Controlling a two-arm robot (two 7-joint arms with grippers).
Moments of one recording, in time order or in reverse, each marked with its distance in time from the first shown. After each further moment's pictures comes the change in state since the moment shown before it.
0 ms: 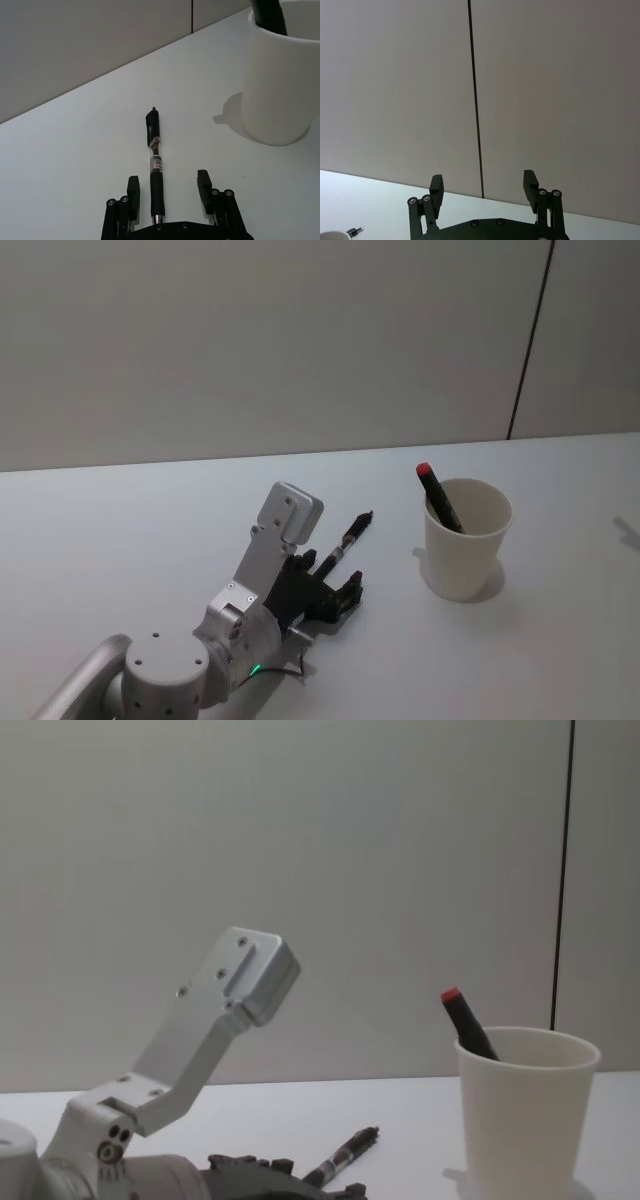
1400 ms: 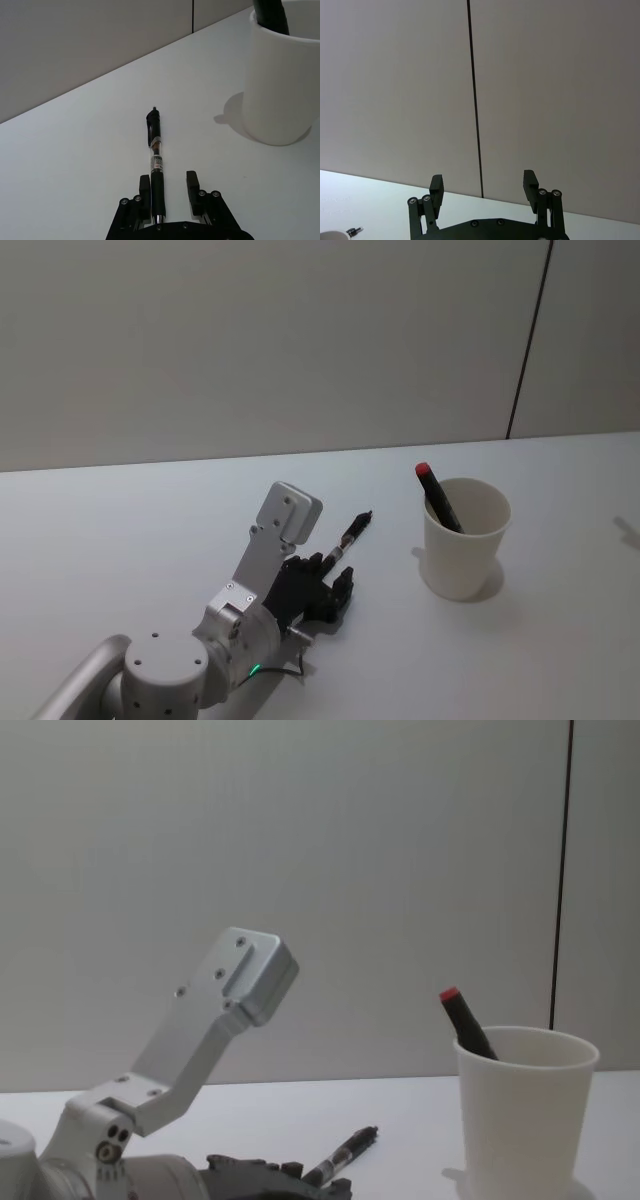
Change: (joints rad) left arm 0.001 0.000 -0.002 0.000 -0.001 0.000 0.004; right arm 0.000 0.000 0.000 0.000 0.000 0.000 0.000
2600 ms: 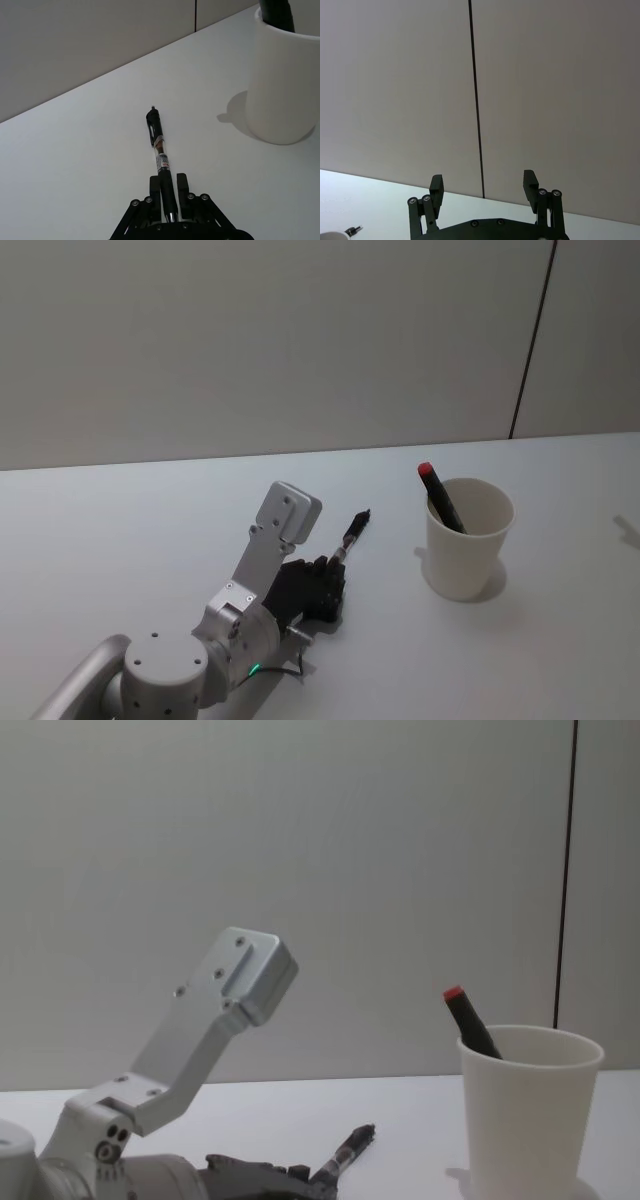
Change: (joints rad) left arm 0.000 0.000 0.000 0.000 0.000 0.000 0.001; right arm 0.000 0.000 0.000 0.000 0.000 0.000 0.000
